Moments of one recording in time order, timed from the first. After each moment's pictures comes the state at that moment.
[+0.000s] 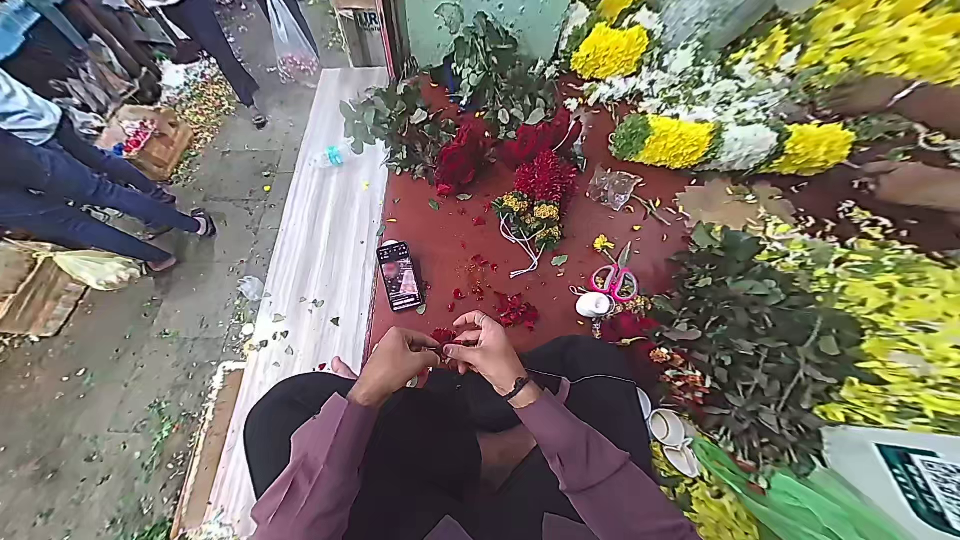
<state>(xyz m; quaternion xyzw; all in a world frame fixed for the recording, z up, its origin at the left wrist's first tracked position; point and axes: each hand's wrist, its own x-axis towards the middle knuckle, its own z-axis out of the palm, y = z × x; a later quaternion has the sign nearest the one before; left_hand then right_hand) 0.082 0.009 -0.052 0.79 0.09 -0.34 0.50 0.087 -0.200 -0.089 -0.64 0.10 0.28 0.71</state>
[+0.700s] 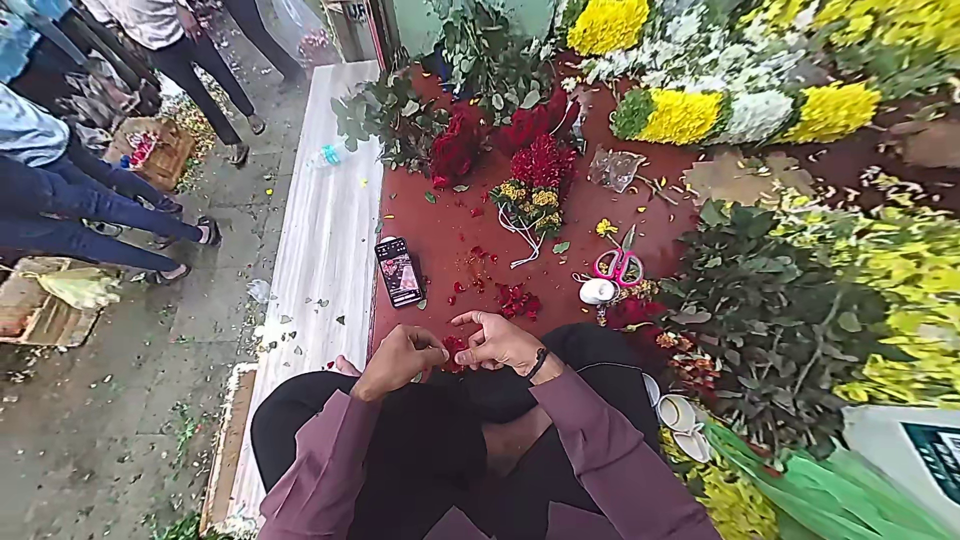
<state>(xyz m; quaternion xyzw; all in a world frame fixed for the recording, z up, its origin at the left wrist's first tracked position) 0.083 0.009 -0.056 0.77 0.02 -0.35 0.53 0.111 -0.236 -0.090 -0.61 0.04 0.50 0.61</state>
